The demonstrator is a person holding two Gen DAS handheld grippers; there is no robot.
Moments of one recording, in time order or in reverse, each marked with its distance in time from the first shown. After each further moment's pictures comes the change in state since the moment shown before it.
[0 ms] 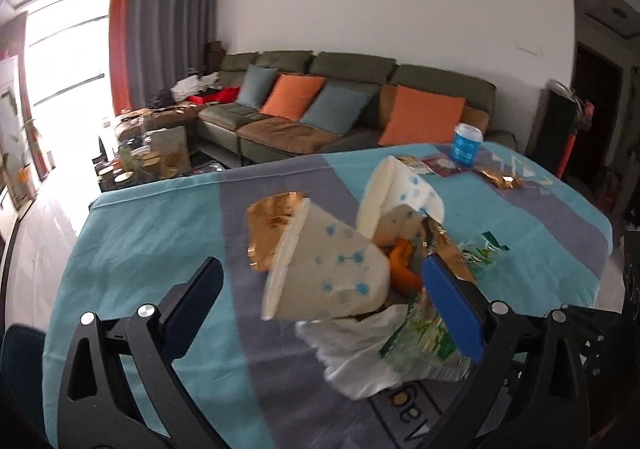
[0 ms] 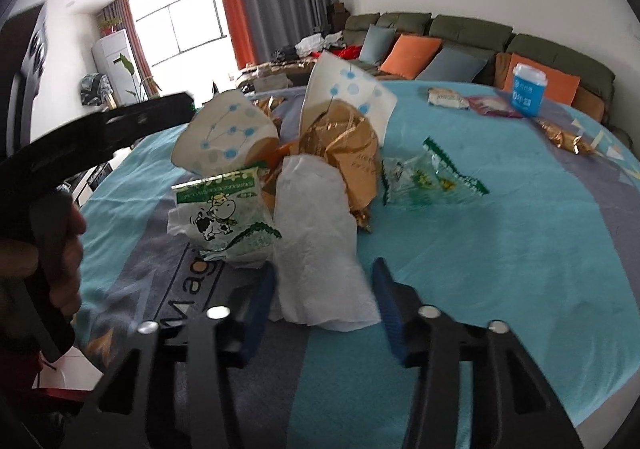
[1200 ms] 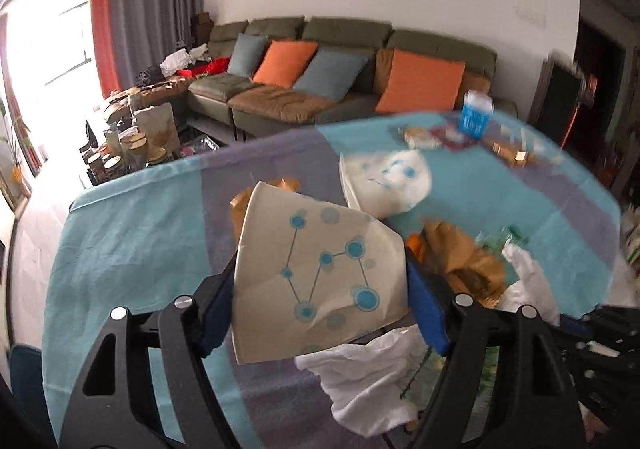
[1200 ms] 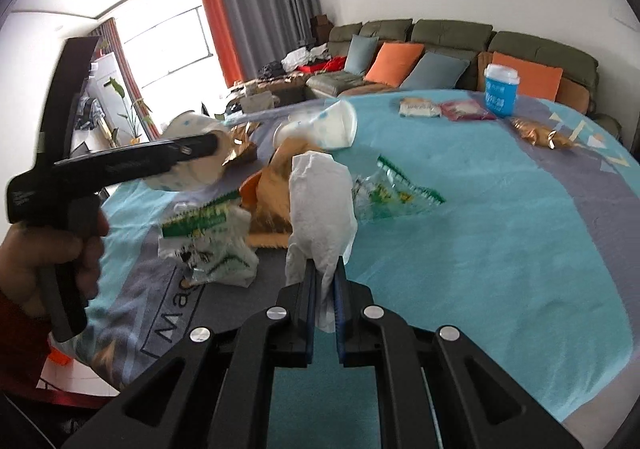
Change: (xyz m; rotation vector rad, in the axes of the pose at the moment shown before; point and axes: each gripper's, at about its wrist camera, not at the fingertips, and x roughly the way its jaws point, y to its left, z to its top) left arm 0.039 0.006 0.022 -0.006 0.109 -0.016; right arm -0.026 -0.023 0.006 0.061 -0.068 -0.014
